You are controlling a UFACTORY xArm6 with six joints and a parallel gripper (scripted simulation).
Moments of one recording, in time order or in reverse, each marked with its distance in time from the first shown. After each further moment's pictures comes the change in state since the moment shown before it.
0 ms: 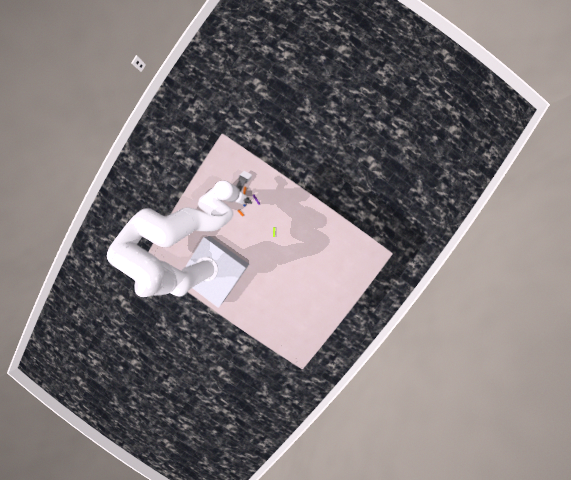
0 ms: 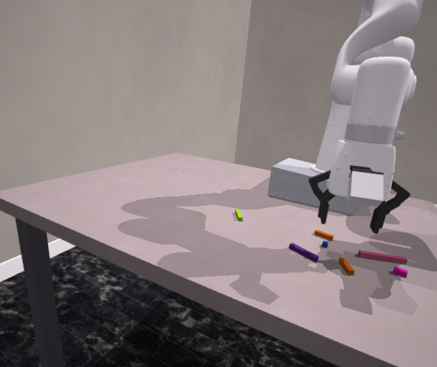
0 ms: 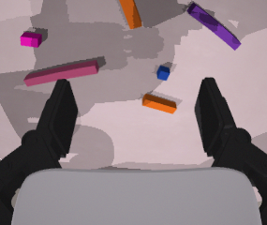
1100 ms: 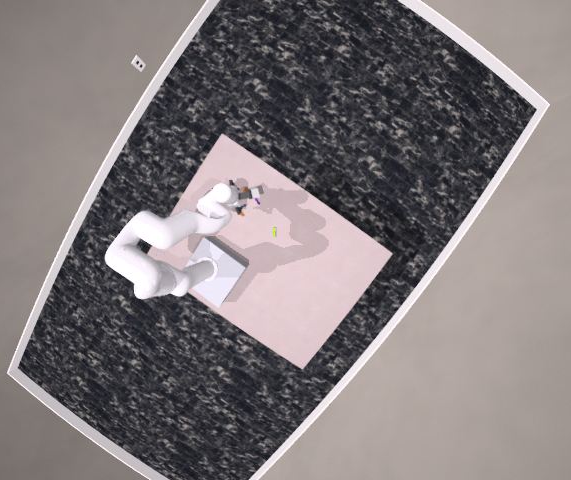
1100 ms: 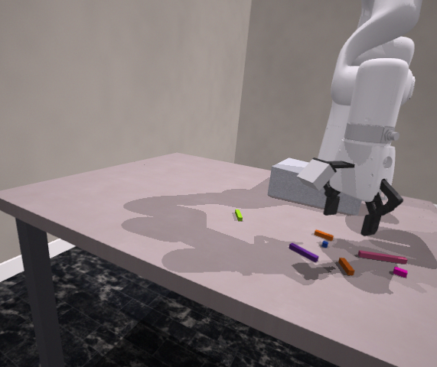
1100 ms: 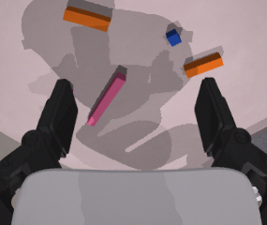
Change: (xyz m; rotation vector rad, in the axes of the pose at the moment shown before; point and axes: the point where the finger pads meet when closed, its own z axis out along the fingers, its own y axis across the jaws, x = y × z) arm -0.011 -0.001 0.000 0.001 0.000 0.874
